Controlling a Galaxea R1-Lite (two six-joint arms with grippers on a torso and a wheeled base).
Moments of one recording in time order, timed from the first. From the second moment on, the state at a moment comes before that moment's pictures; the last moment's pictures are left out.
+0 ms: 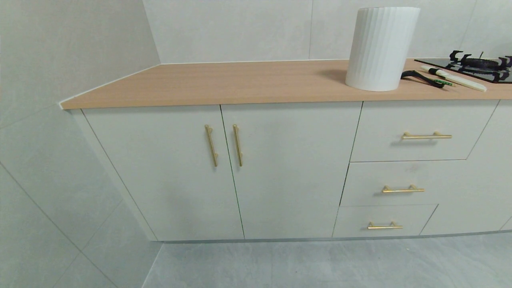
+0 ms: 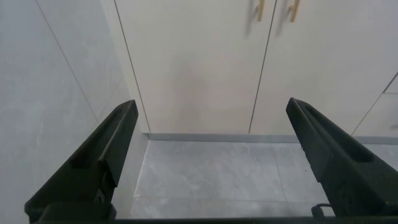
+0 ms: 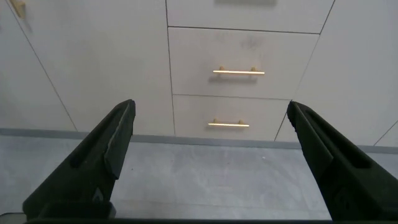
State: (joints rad) left arm 0.00 0.00 0.00 0.00 0.04 0.00; right arm 0.00 0.00 0.00 -0.01 0.02 -0.05
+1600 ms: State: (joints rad) left arm 0.00 0.00 0.00 0.00 0.04 0.00; right arm 0.00 0.00 0.00 -0.01 0.02 0.02
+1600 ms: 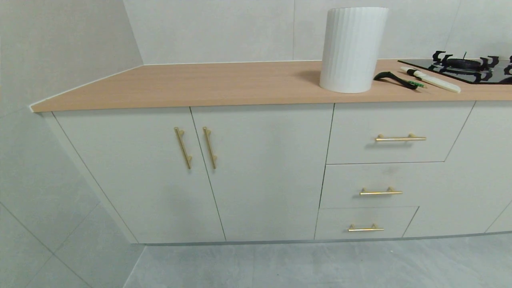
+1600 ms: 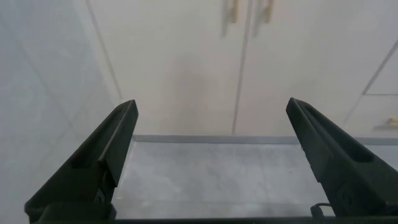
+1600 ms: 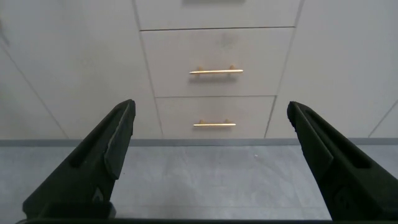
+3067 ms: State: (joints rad) left arm 0.00 0.00 0.00 0.00 0.04 0.00; right arm 0.00 0.00 0.00 -0.01 0.02 0.02
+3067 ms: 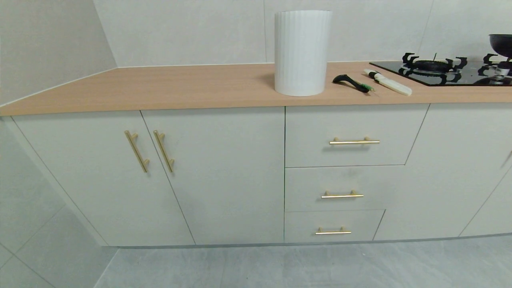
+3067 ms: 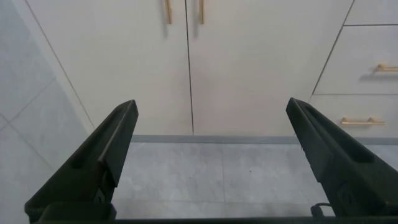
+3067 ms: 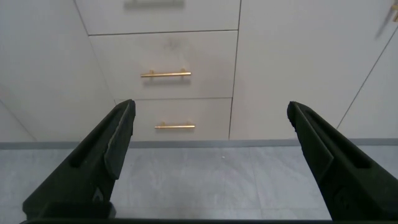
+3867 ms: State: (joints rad) left arm 0.00 0.00 0.00 0.00 0.04 0.00; right arm 0.00 0.00 0.00 -0.01 0.02 0.02
